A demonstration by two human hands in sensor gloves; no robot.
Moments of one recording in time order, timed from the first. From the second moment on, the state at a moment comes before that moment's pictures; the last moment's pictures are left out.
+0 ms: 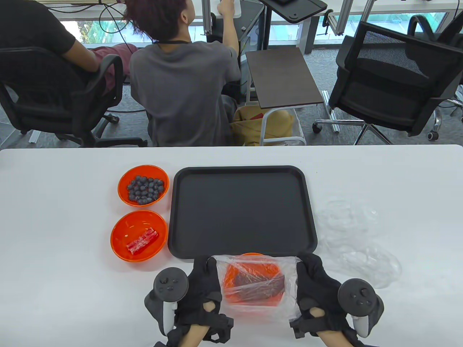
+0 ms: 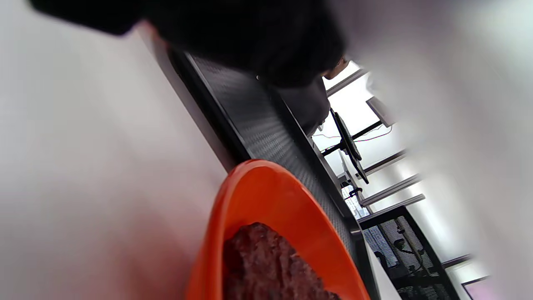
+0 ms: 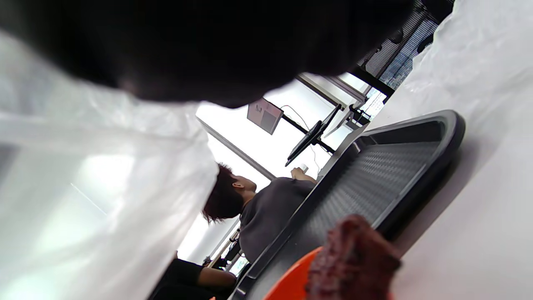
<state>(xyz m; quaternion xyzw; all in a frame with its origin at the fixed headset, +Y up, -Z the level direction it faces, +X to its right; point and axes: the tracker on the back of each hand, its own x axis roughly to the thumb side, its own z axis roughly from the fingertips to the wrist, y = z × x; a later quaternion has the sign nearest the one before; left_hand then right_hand) -0.134 -0.738 -0.214 -0.04 0.14 0.44 0.88 0.203 -0.718 -0.207 0.01 -0.14 0.88 0.46</state>
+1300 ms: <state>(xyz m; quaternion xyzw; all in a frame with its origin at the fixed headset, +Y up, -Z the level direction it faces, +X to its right) -0.113 -0.778 -0.204 -0.08 0.15 0.29 0.94 0.181 -0.752 -0.214 0.05 -0.13 0.98 0.16</state>
